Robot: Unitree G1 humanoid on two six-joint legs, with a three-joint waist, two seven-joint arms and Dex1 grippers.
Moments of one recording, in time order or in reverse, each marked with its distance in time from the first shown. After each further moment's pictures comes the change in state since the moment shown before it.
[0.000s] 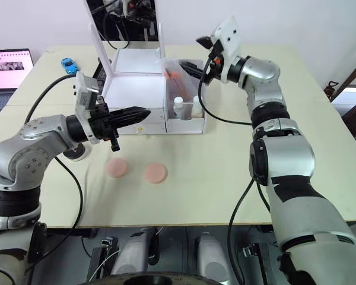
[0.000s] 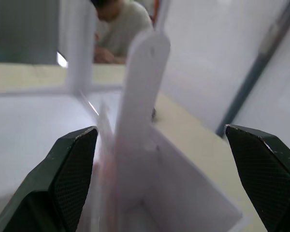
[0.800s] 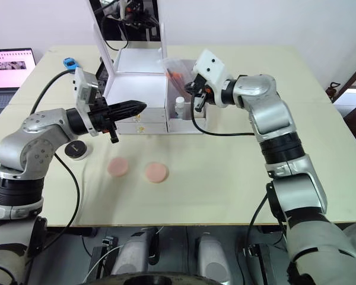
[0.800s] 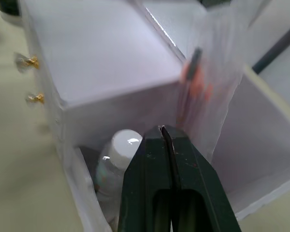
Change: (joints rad) left arm -0.046 0.011 -0.037 0.157 0.111 -0.150 -0.077; right arm 0.276 -0.114 0.358 -0.717 -0.114 0.594 -0.239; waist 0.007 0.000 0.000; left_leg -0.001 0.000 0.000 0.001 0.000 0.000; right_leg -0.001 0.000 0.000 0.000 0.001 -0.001
